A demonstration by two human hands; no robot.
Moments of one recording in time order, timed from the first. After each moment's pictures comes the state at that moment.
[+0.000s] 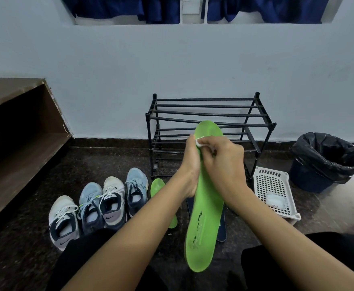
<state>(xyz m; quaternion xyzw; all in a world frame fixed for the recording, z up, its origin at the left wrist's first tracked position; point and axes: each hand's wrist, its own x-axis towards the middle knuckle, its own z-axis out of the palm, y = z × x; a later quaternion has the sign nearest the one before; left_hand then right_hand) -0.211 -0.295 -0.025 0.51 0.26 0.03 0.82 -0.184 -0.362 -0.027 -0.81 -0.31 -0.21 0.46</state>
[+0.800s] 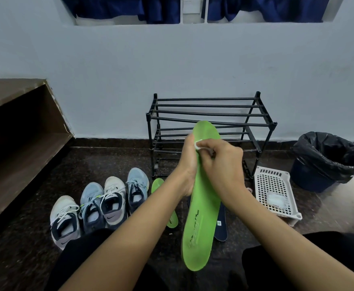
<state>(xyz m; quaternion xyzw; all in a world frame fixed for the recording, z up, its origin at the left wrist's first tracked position) -0.210 -0.287 -0.028 0.52 0.26 0.03 0.81 -0.187 -0.363 -0.029 -0.81 -0.30 -0.17 0.47</state>
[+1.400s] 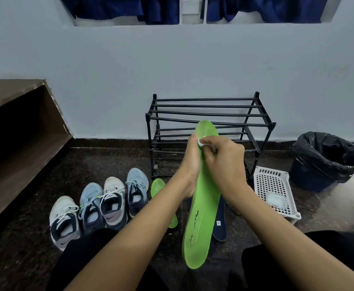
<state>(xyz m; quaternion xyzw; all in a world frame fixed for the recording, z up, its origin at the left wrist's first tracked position) -0.208 -0.293 -0.031 0.52 0.23 0.03 0.82 -0.175 -0.363 -0.030 -0.81 -0.31 -0.20 0.46</state>
